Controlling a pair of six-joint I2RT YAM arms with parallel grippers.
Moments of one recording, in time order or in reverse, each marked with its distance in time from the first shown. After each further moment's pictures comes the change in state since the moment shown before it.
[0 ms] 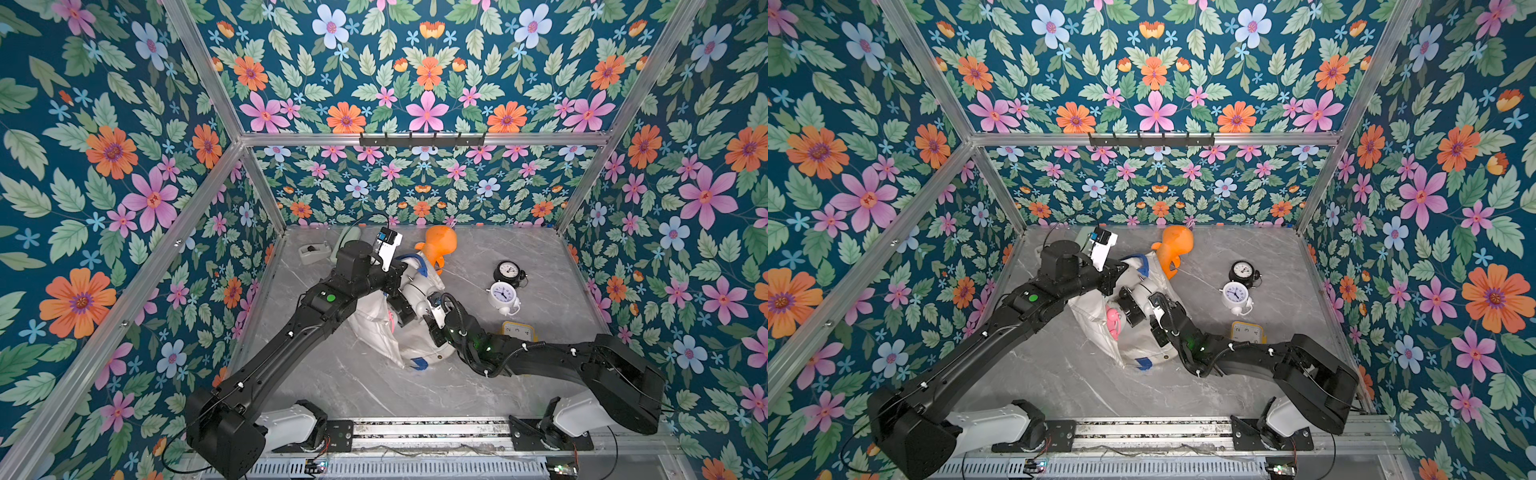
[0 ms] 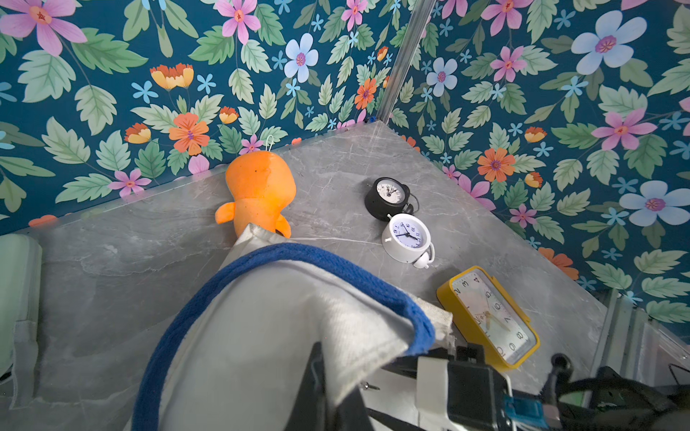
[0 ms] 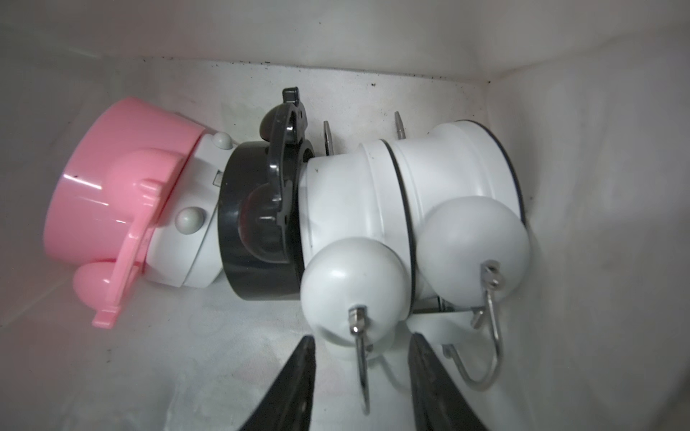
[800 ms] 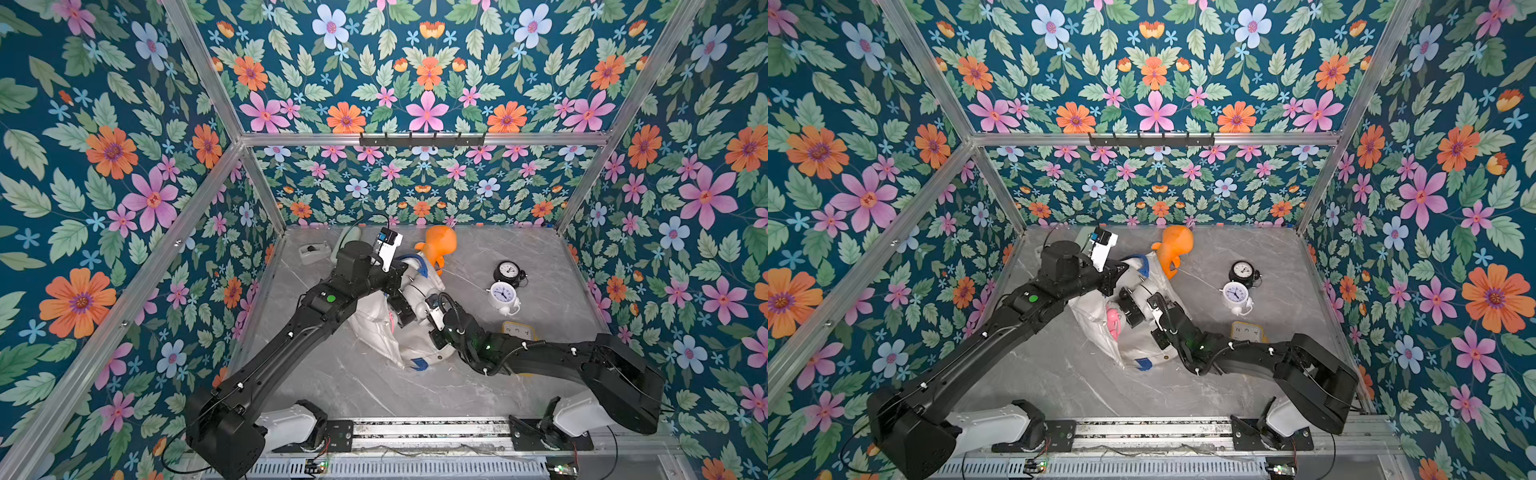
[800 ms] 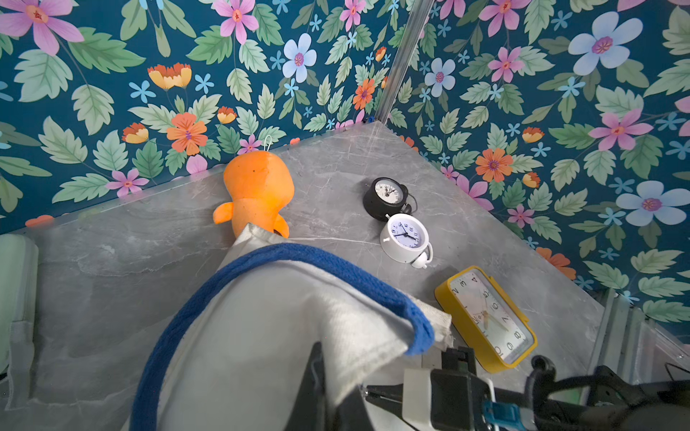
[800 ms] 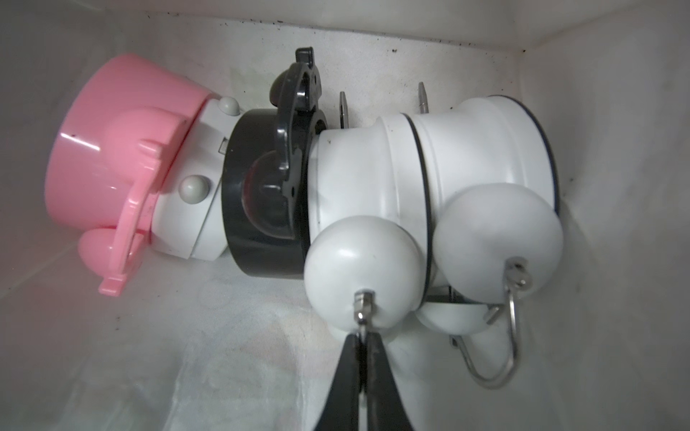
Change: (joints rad) left arm 0.000 -0.004 -0.005 0.001 0.000 -0.003; right arm -0.002 -0.006 0.010 -0.071 -0.051 -0.007
